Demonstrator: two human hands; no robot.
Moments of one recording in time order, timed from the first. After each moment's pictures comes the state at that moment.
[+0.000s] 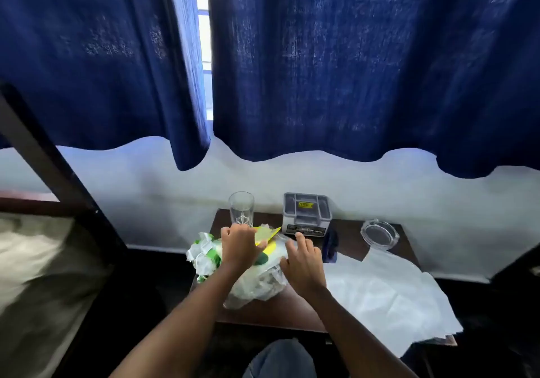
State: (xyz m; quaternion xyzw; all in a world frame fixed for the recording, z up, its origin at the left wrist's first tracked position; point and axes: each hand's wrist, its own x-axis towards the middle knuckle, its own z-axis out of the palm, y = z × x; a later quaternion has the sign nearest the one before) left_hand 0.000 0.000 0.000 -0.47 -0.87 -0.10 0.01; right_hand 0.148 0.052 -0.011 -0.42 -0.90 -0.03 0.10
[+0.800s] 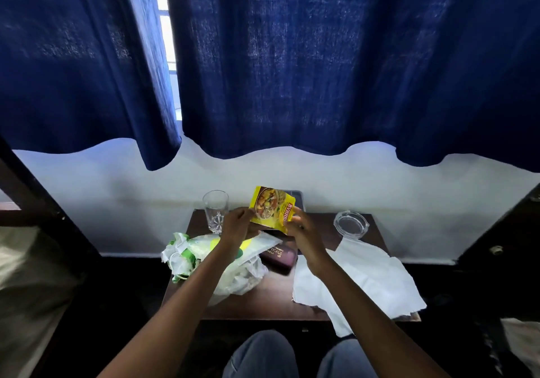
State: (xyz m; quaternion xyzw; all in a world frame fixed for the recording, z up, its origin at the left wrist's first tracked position) left_hand 0.050 0.015 0.060 -0.23 -0.64 -0.61 -0.40; right_hand 0.191 0.078 0.050 -0.43 -0.57 0.63 0.30
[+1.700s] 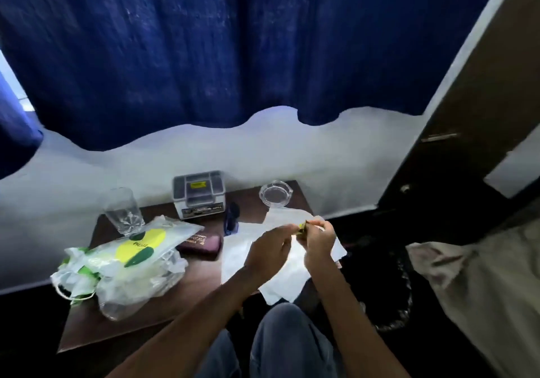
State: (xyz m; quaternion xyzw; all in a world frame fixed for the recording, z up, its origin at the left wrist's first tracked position) left_hand 0.255 0.058 0.004 -0.67 -0.64 -0.29 -0.25; right_hand 0.355 0.104 0.012 -0.60 -0.22 0.54 0.55
